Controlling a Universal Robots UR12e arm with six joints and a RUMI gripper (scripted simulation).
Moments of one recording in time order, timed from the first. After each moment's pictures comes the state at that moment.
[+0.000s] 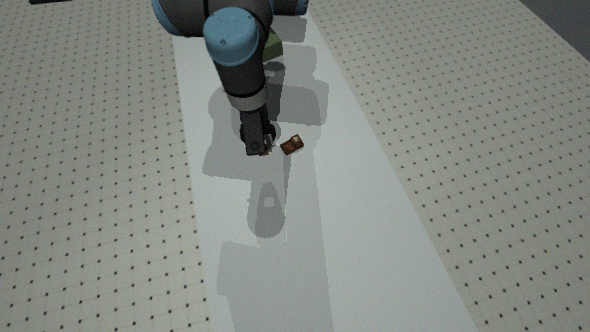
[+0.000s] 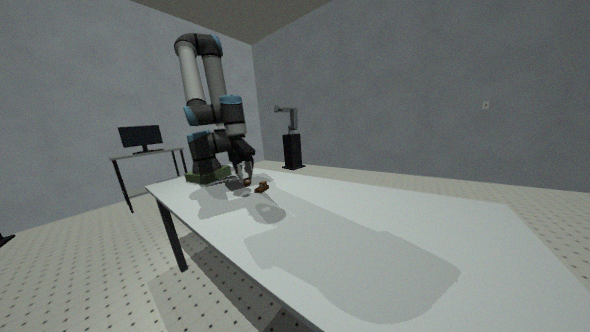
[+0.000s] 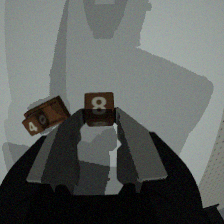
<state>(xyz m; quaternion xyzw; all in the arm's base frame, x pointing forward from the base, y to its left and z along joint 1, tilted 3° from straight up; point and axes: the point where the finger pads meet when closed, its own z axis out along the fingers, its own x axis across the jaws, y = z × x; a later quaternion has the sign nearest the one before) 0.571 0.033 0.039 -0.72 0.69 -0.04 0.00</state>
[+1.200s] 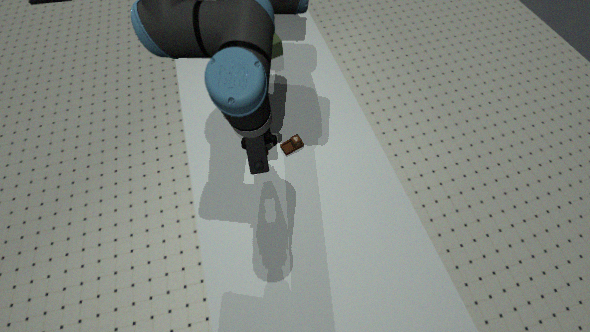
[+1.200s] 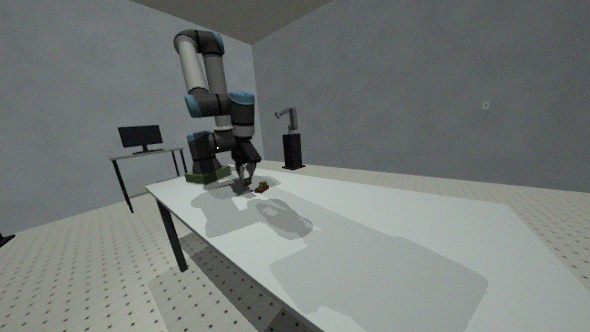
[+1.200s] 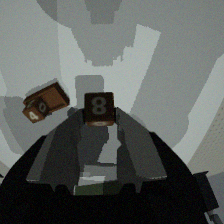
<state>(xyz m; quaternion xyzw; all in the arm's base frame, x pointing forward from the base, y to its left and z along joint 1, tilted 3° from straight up) 0.573 0.033 0.040 -0.72 0.69 0.06 -0.10</state>
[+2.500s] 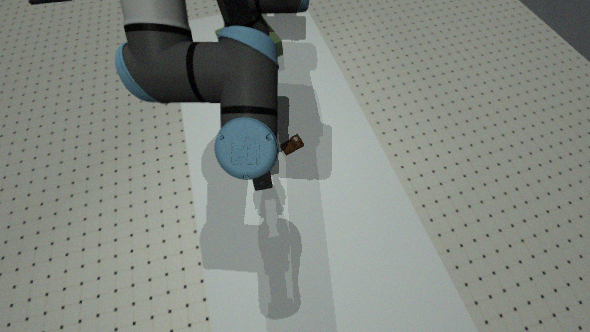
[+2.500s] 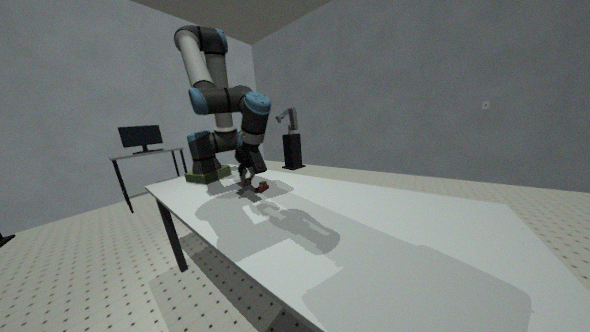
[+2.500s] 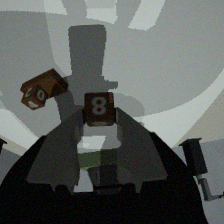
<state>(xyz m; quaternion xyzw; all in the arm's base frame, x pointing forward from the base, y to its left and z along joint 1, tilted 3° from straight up) 0.576 0.033 0.039 -0.70 0.67 0.16 -0.20</state>
